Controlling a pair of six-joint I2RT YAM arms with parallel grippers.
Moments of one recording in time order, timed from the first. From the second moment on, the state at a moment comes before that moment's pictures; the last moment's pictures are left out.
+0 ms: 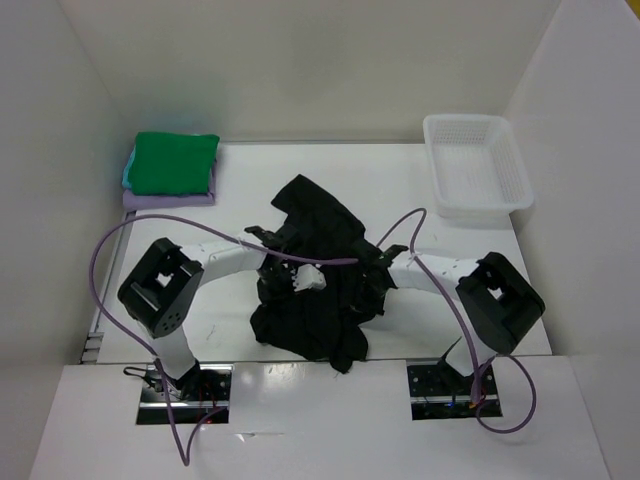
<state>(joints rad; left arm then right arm) -0.66 1.75 1.04 -0.82 0.26 0.64 0.73 1.57 0.80 -0.63 -0.14 1.04</state>
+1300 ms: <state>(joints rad) -0.03 1.64 1.14 -0.72 0.13 0.54 0.56 1.71 0.97 -0.50 0.01 0.88</state>
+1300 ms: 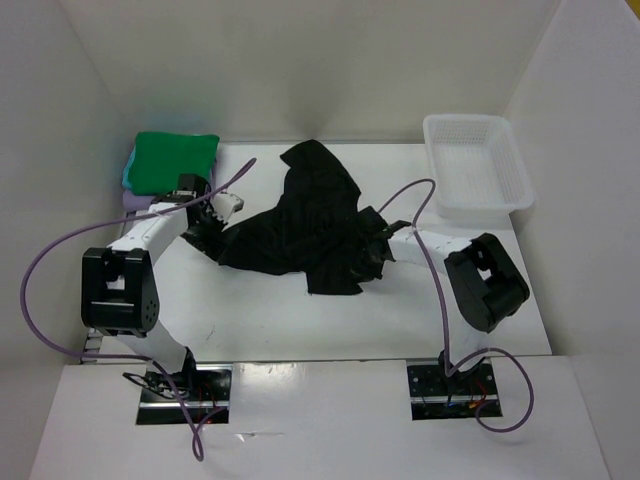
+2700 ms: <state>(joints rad) -0.46 1.52 1.18 -0.57 0.32 0.54 0.58 1.95 2.96 -1.02 0.27 0.64</state>
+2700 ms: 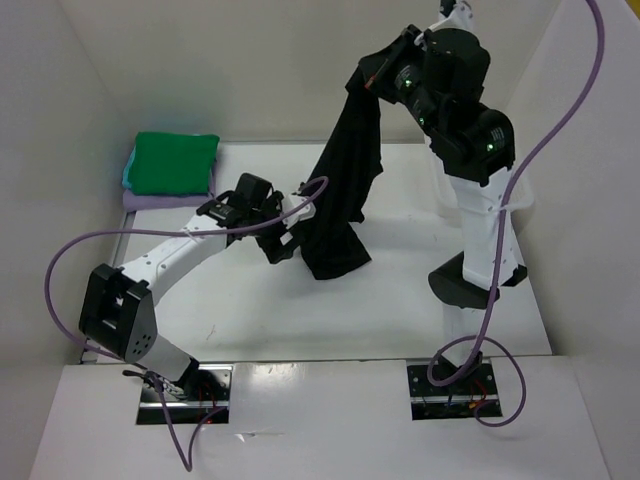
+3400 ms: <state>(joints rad) -0.61 1.77 1.20 -0.31 0.44 0.41 0.57 1.96 3.10 -1.16 0.38 0.59</state>
